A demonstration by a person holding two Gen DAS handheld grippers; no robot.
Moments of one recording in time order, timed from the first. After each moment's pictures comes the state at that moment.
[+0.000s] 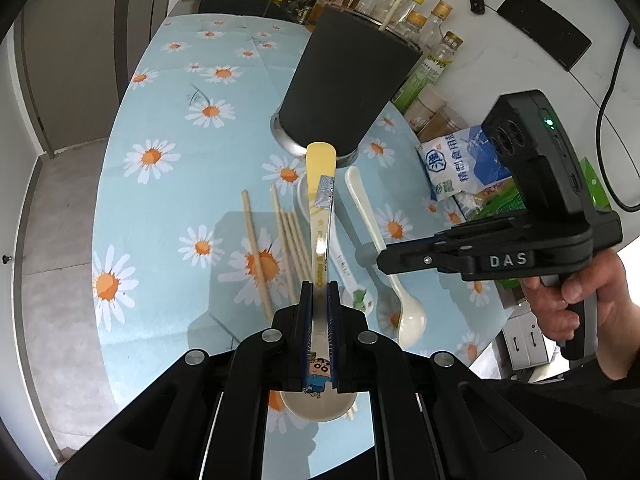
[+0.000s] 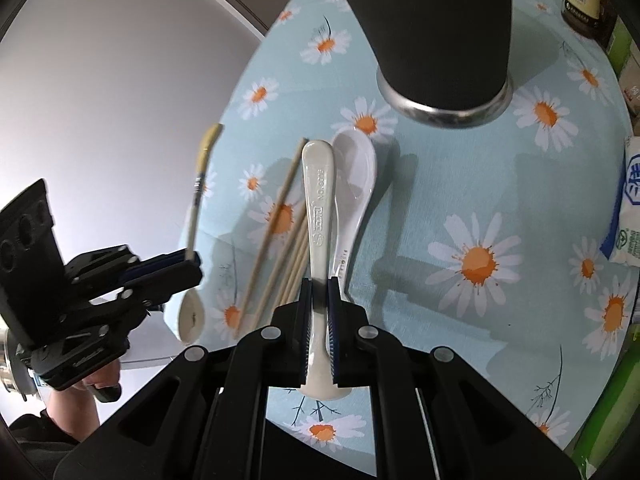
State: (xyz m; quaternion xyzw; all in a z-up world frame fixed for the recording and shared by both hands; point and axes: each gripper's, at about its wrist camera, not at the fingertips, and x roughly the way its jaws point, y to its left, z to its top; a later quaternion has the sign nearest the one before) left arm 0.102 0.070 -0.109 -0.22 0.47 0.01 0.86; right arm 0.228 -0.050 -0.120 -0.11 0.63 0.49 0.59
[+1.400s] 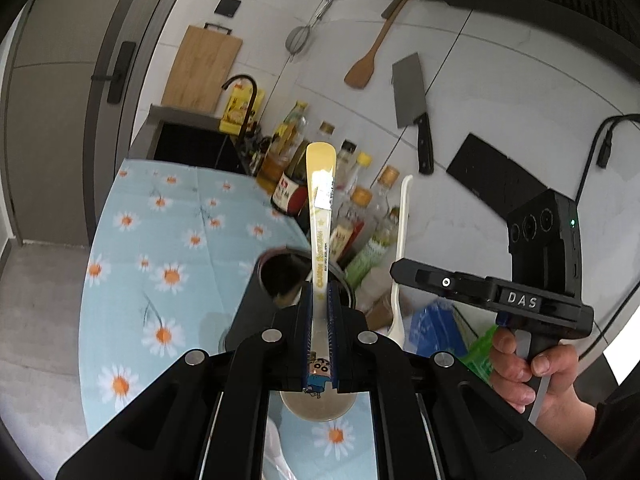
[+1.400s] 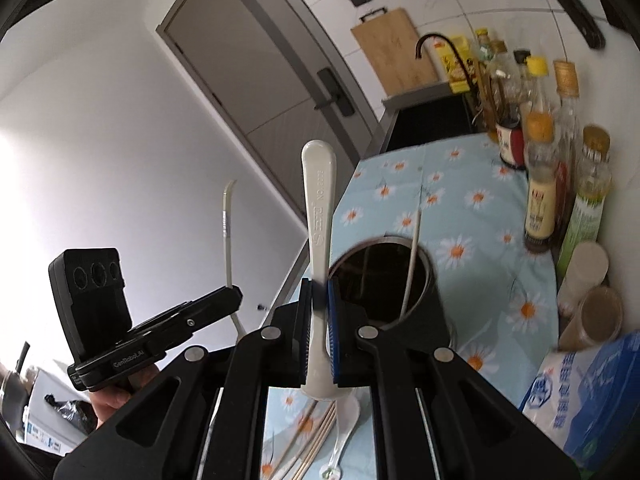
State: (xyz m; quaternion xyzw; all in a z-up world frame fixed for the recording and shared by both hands) left arm 0.193 0.111 0.014 -0.22 0.25 -0.02 0.94; right arm 0.331 -0.075 0.043 0.06 0.39 0.55 0.74
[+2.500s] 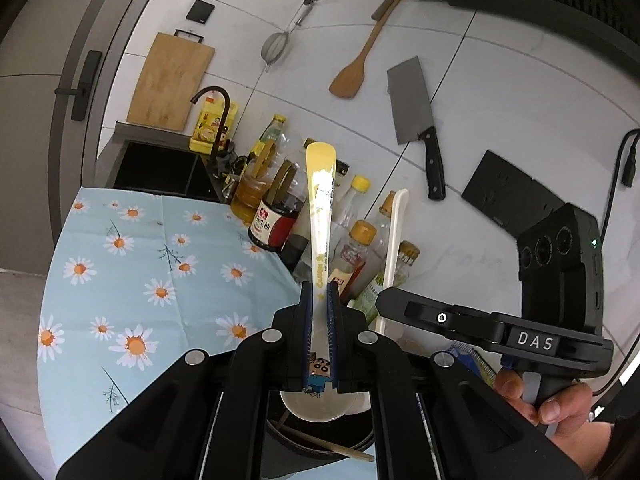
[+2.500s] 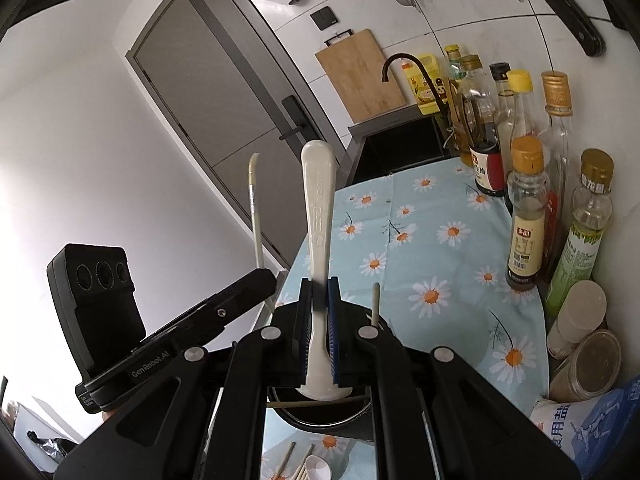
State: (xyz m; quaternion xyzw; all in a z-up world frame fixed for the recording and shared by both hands) left arm 0.289 0.136 -0.010 -0.21 0.22 -0.06 0.95; right arm 0.377 -0.043 0.028 0.09 0.37 0.49 0.78
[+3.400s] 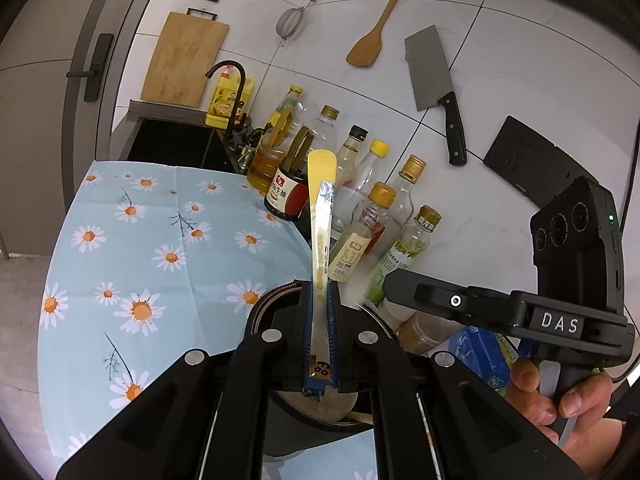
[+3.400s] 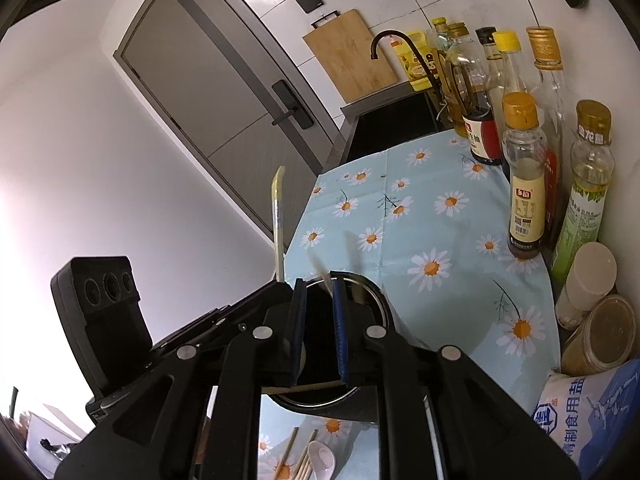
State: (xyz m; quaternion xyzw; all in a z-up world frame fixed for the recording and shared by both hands) left arm 0.287 0.124 -0.035 -0.21 0.26 -0.03 0.94; right arm 0.378 -0.046 0.005 0.10 0.41 0.49 0.76
